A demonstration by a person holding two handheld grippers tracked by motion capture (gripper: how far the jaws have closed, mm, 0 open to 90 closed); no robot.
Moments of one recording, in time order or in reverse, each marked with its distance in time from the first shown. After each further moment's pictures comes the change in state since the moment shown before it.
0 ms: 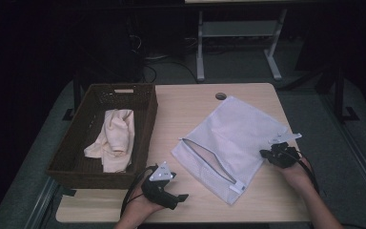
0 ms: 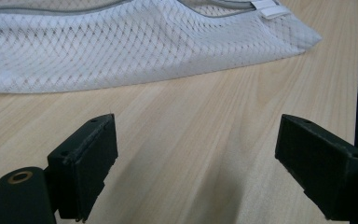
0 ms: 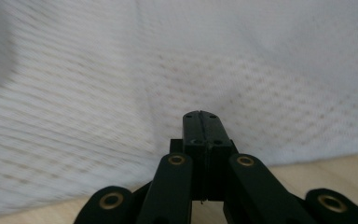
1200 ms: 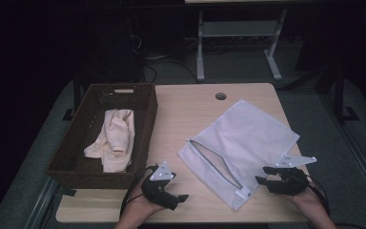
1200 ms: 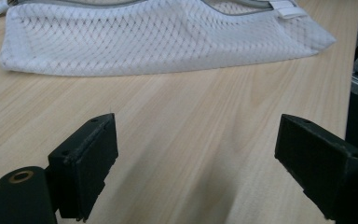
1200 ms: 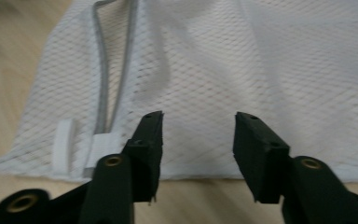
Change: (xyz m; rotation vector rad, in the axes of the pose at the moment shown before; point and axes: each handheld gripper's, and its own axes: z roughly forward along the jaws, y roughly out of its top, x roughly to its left) left arm -0.004 0.005 -0.004 0.025 0.003 -0.004; right arm 0.056 -0.032 -0.056 -0.086 0.169 0.016
